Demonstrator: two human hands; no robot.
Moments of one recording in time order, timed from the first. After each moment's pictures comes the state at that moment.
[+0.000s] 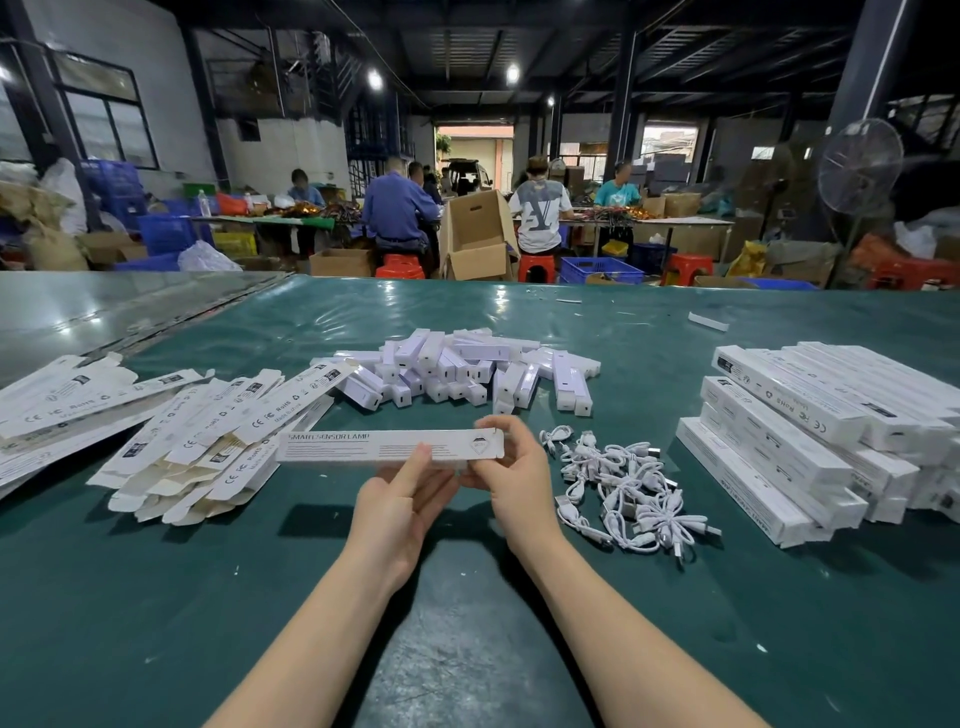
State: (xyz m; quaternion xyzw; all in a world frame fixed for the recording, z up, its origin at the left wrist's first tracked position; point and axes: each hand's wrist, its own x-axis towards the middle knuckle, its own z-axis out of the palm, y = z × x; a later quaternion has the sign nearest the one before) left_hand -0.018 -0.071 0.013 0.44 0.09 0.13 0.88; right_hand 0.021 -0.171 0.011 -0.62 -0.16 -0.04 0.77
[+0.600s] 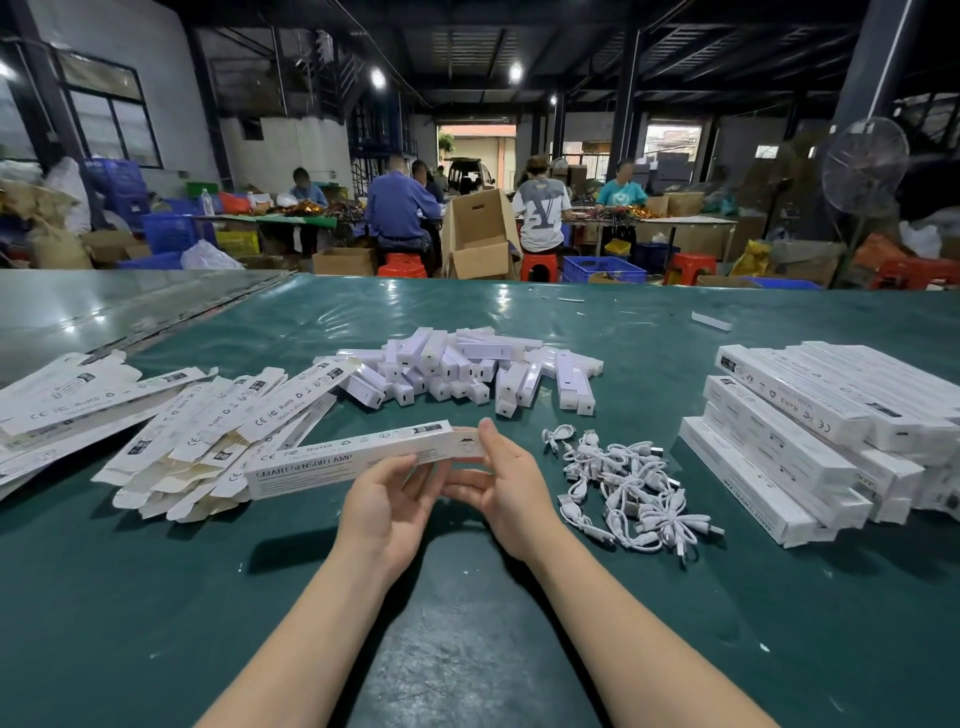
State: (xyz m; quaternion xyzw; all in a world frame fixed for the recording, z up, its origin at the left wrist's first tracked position) left_hand -0.020 -0.063 0.025 0.29 0.12 0.12 0.94; right_hand 0.020 -0.166 0.017 -0.52 -0.15 0.13 0.83
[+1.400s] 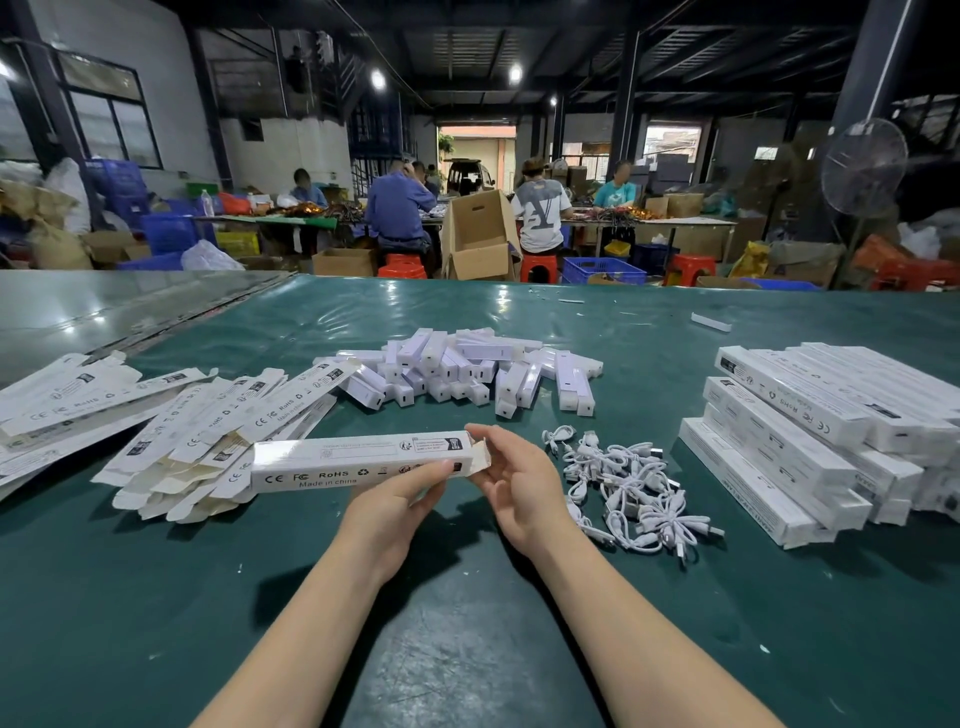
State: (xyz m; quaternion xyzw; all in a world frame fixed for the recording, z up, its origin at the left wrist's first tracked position) left_hand -0.021 -0.061 0.015 0.49 0.08 0.12 0.86; right_hand 0.026 -0.173 0.021 -0.47 -0.10 0.12 0.87
